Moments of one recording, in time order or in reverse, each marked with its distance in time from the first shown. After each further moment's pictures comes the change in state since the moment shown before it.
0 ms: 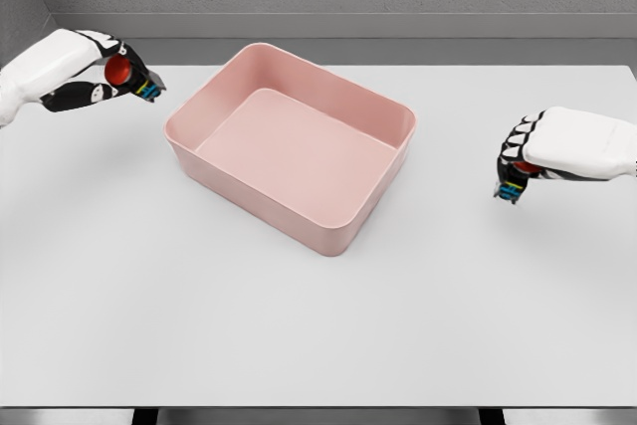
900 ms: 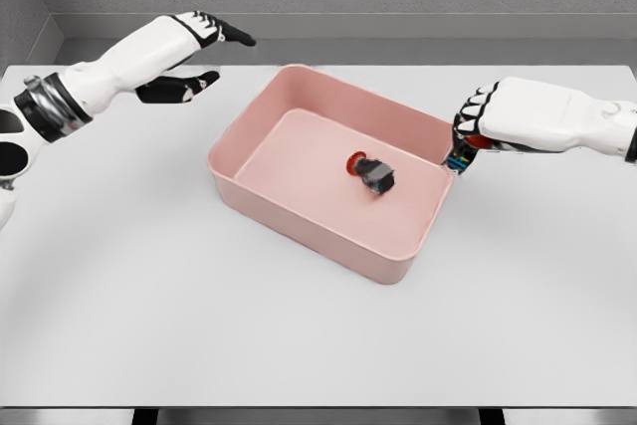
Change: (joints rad) left arm -0.084 -0.173 -0.070 -0.066 -0.020 0.000 -0.033; right arm -0.083 0.137 -0.020 0.002 -0.002 -0.001 0.047
